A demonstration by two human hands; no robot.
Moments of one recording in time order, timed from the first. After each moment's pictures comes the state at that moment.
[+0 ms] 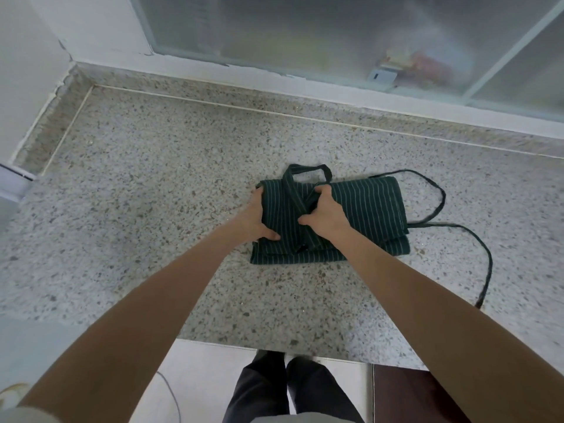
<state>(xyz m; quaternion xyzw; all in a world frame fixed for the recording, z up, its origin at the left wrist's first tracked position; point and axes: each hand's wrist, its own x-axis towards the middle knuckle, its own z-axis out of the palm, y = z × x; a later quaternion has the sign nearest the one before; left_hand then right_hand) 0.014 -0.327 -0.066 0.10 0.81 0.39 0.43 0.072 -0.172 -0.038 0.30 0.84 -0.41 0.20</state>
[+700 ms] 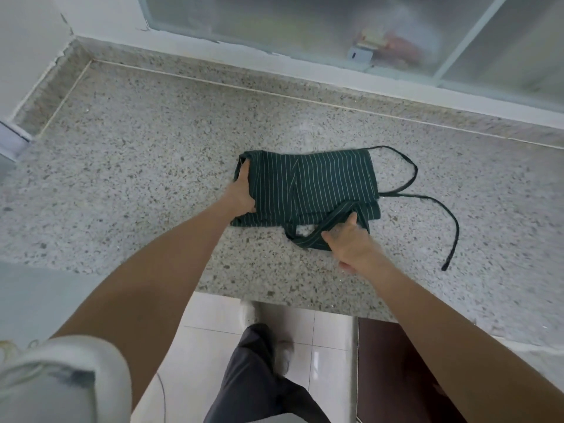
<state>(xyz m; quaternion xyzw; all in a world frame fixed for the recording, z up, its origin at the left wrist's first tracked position) 0.062 -0.317 -0.064 0.06 0.86 0.36 0.36 0.210 -0.149 -0.030 0.35 0.87 -0.15 0.32</state>
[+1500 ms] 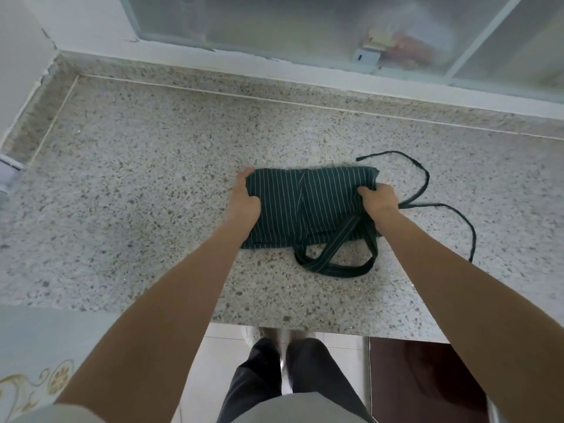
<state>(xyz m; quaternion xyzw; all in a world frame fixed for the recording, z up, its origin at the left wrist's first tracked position) 0.045 -0.314 -0.067 -0.08 0.78 0.55 0.27 0.123 -0.089 -0.040 0.49 0.78 -0.39 0.05</state>
